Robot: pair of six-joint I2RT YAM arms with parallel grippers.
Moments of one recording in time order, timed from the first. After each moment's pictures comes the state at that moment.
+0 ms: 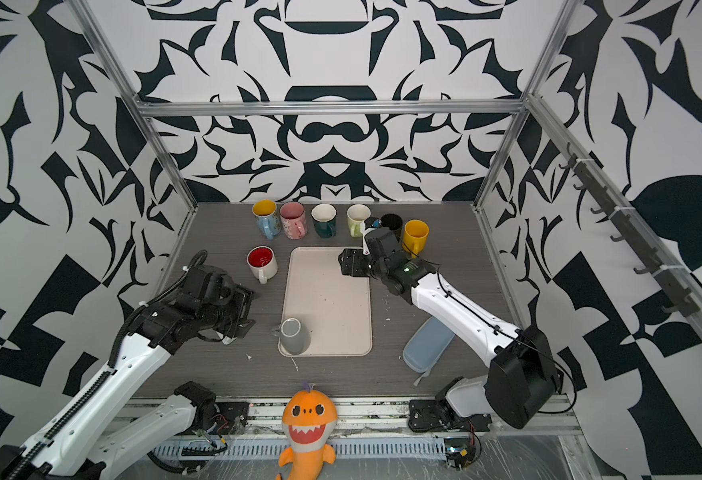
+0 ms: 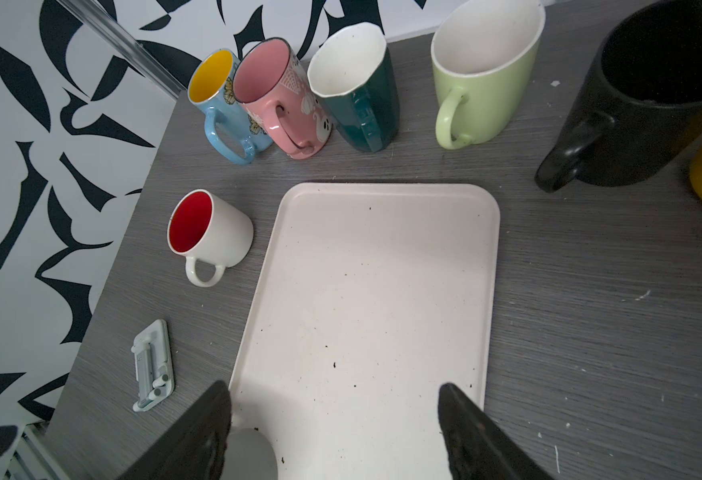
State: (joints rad) left arm -0.50 0.89 0.85 -0.89 0.16 -1.70; right arm 0.59 1.38 1.10 -0.37 -0.07 0.54
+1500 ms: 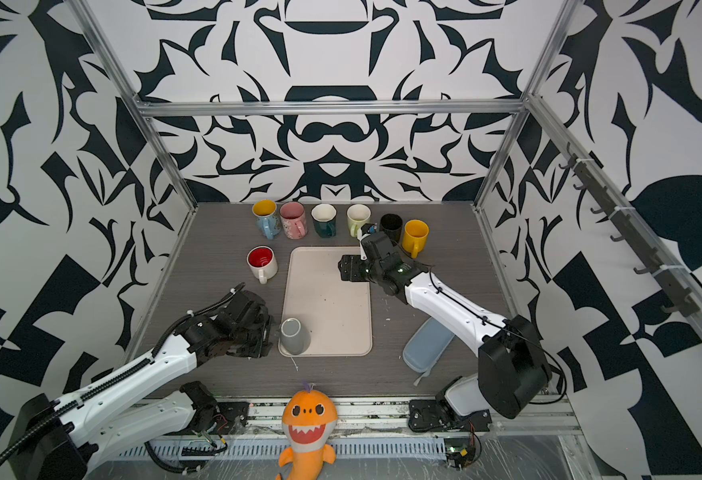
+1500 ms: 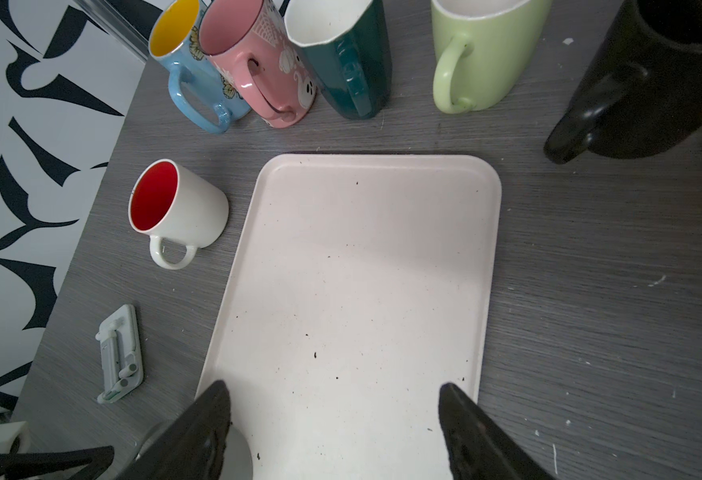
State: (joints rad) left arm -0.72 0.96 0.61 -0.70 -0.03 -2.07; right arm 0.59 1.44 1.07 -0.34 -0.07 0.52
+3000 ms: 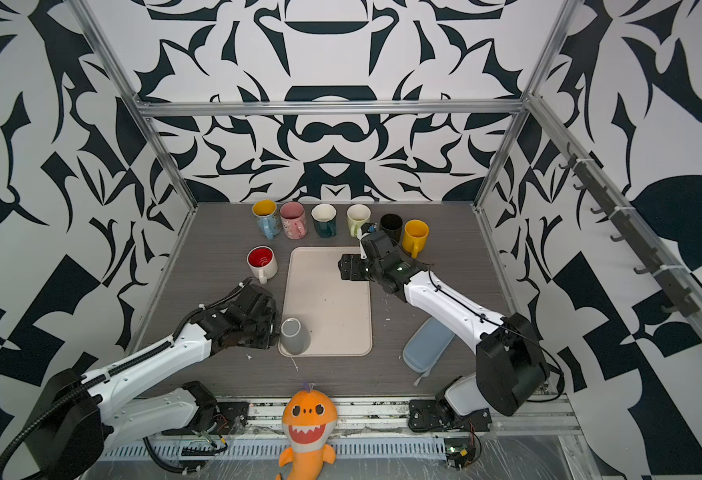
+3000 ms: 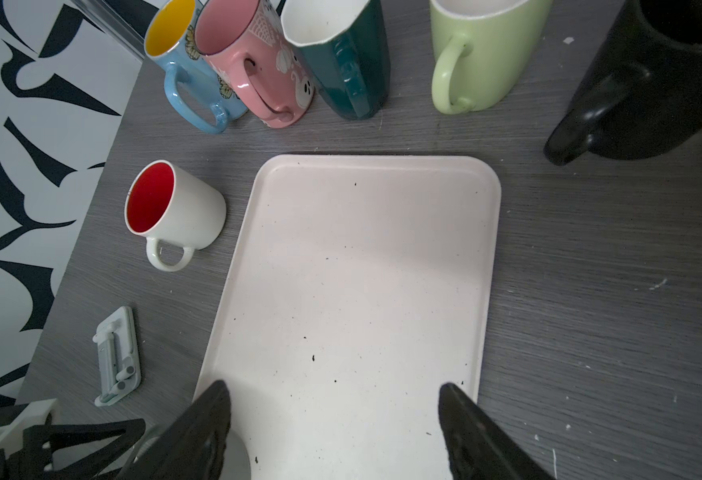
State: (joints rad) left arm -0.68 1.11 0.61 -0.55 -0.02 -2.08; right arm 0.58 1.45 1.08 -0.34 -0.08 0.52
